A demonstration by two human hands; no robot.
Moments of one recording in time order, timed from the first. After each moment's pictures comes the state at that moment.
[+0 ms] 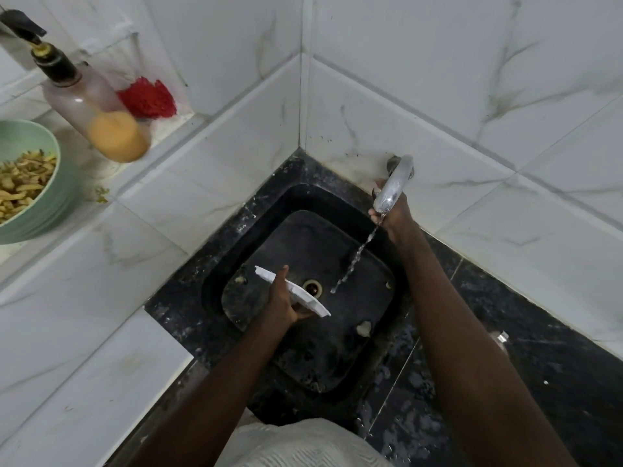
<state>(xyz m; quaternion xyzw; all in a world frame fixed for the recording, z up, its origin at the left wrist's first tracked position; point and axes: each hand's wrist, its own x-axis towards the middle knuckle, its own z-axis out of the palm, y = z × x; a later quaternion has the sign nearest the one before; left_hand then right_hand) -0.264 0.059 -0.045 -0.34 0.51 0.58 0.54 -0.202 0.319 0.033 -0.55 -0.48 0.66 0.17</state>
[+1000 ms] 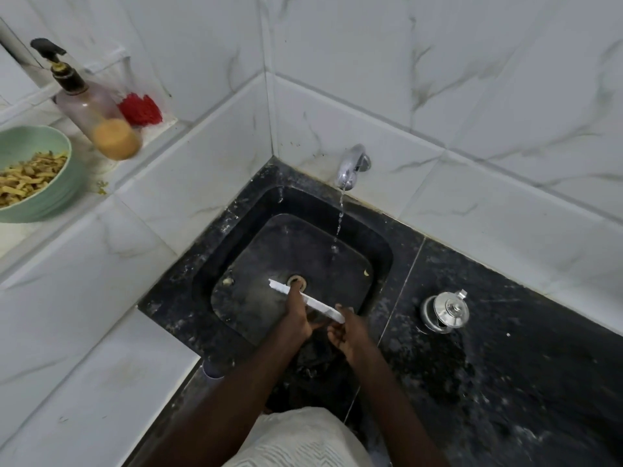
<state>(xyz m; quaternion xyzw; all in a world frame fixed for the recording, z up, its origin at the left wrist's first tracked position) -0.154 0.040 -0.016 -0.27 0.52 0.59 0.55 -0.043 0.073 -0.021 -0.66 -0.21 0.71 0.12</state>
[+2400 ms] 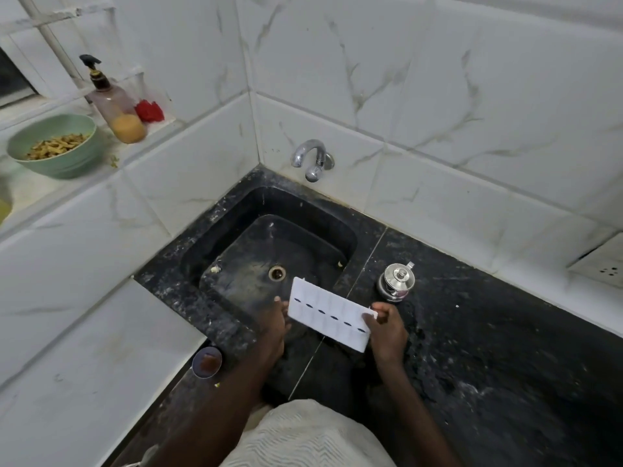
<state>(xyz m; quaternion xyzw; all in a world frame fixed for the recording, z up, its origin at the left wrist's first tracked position) -0.027 -0.045 0.002 -0.11 0.67 0.58 0.45 0.163 0.056 0.002 -0.61 -0.55 0.48 0.30</state>
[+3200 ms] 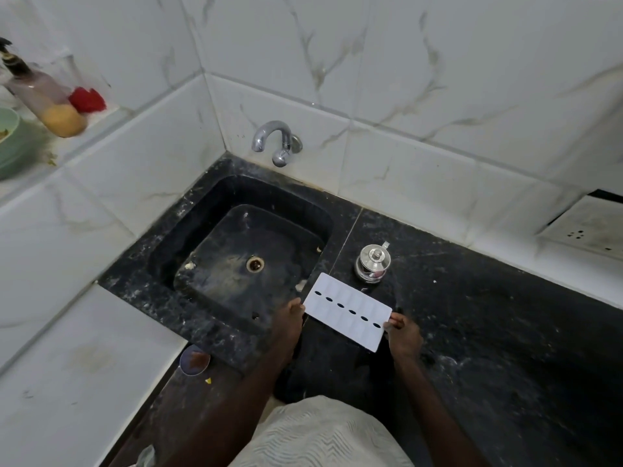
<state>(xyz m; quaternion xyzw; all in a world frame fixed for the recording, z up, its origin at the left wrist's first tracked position) 0.036 -0.018 -0.020 0.07 0.74 0.46 0.48 0.243 0.085 -0.033 -0.73 -0.47 0.44 0.21</state>
